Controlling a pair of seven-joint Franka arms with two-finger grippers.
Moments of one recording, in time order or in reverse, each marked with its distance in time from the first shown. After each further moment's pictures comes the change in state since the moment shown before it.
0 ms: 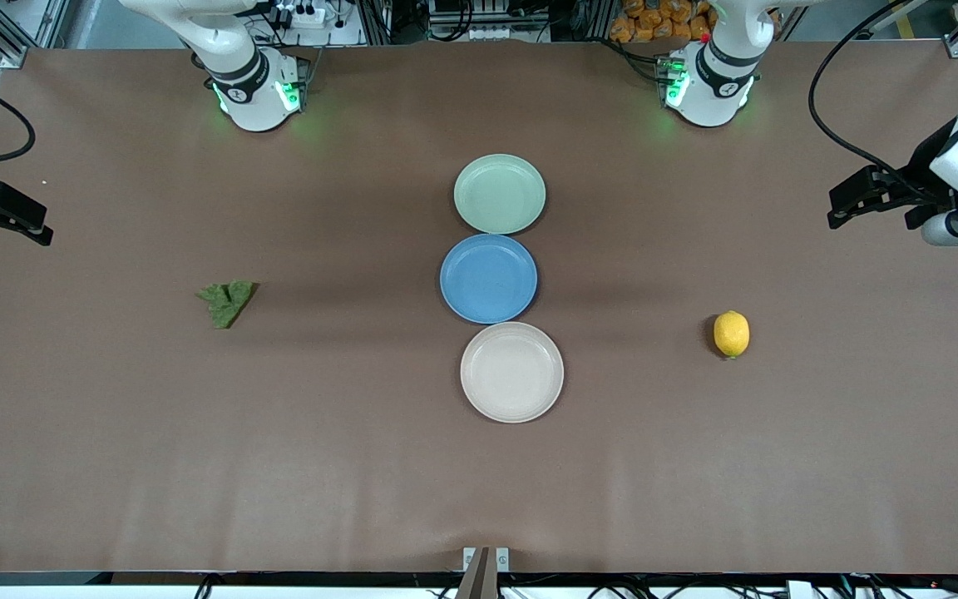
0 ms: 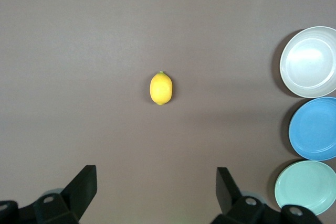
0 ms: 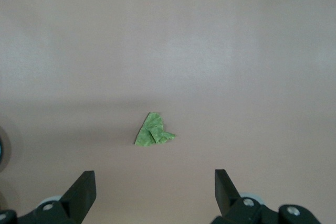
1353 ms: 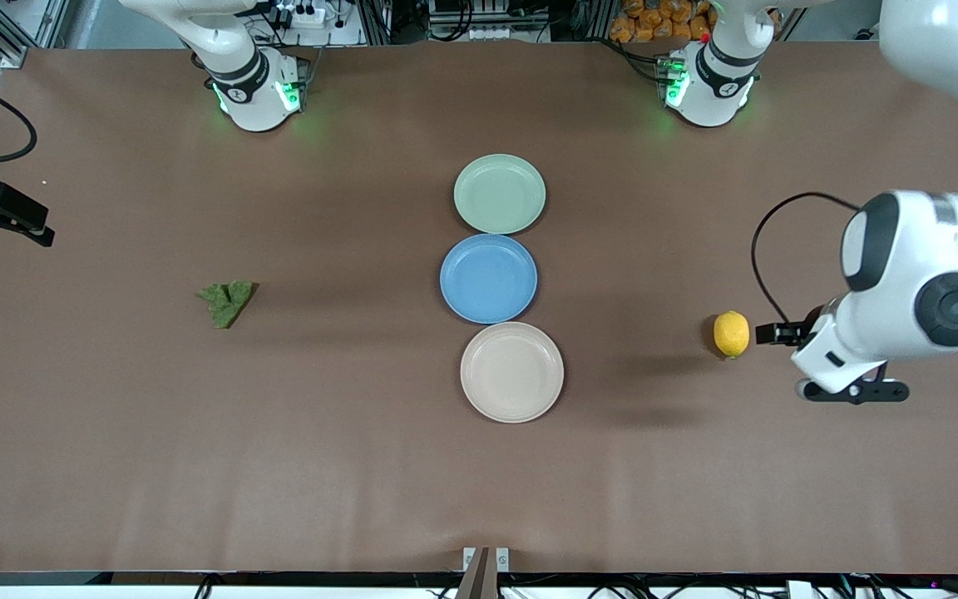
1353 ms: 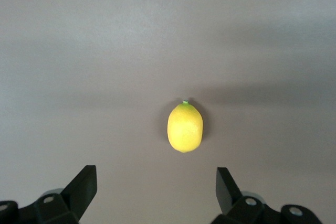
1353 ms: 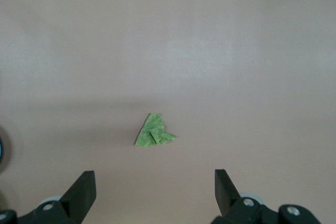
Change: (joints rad) left arm -0.052 0.379 0.021 0.012 0.165 0.221 -0.036; right arm 0.000 0.001 0.002 -0.001 0.000 0.004 0.000
